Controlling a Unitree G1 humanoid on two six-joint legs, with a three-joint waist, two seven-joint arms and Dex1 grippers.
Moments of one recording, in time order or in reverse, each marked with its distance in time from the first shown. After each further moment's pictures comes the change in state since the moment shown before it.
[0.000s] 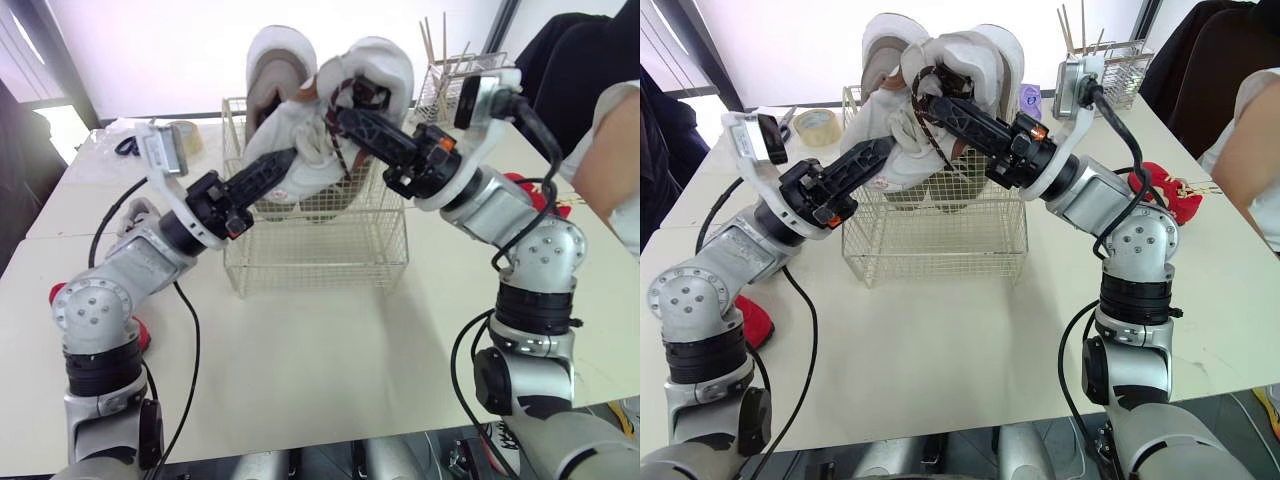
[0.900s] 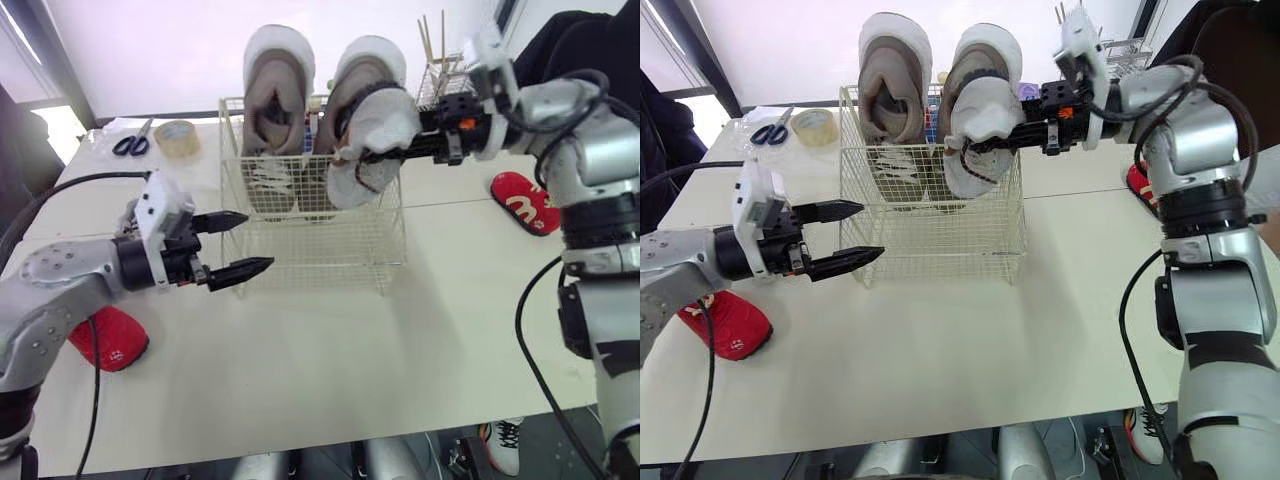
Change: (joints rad) left arm 0.202 0.521 -0.138 -0.139 0.671 -0.192 -0.453; right arm -0.406 -0.377 0.427 0.625 -0.823 -0.604 0.885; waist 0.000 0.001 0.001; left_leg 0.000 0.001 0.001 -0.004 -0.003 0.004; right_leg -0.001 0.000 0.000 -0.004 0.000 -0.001
